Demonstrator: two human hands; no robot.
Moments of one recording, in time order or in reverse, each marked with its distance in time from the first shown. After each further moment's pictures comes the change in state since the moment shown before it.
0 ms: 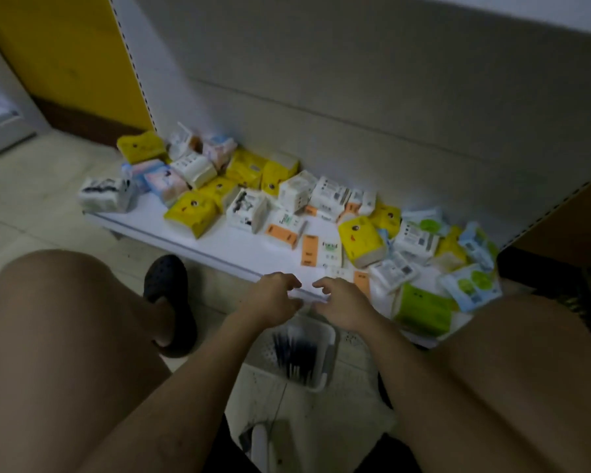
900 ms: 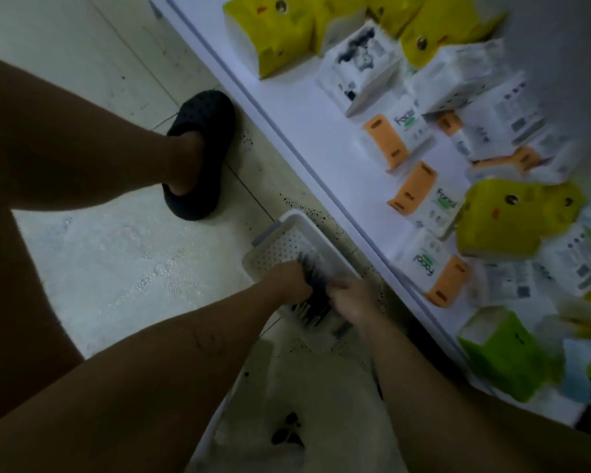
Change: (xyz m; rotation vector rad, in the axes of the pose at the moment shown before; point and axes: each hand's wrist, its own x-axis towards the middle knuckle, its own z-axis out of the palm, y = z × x) left_hand 0.072 -0.115 0.174 -0.431 -0.401 -0.524; right_hand 0.108 0.043 0.133 0.194 -0.418 0.432
